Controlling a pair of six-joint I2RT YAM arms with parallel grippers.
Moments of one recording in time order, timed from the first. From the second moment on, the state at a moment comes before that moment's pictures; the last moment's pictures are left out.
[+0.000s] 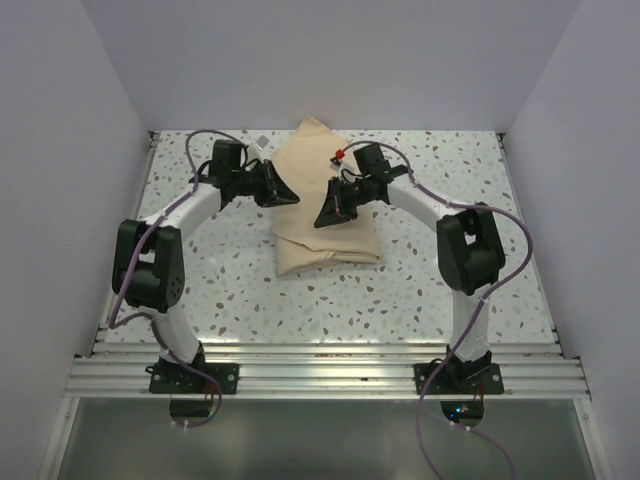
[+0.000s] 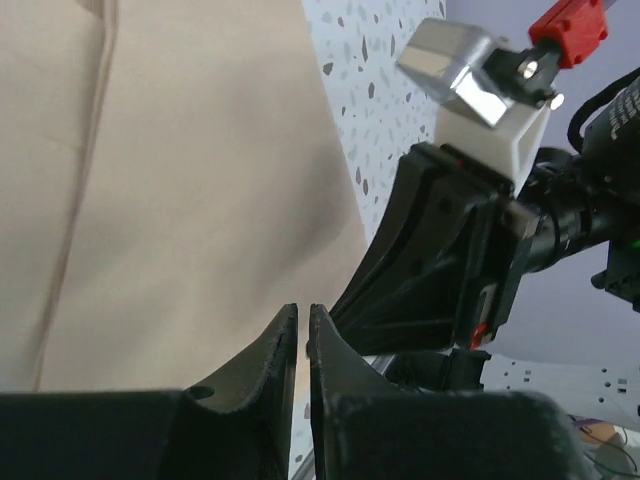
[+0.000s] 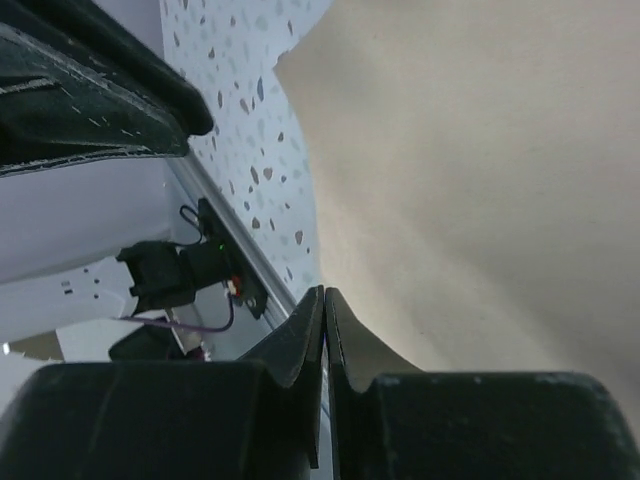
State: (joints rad) left arm -0.19 1.79 1.29 -0.22 0.76 -0.65; right arm 0.44 2.02 1.58 -0.50 -0.78 0.52
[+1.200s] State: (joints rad) left arm -0.24 1.94 1.31 -0.39 0.67 -0.53; right arm 0.28 1.97 1.24 -0.49 -0.88 0.45
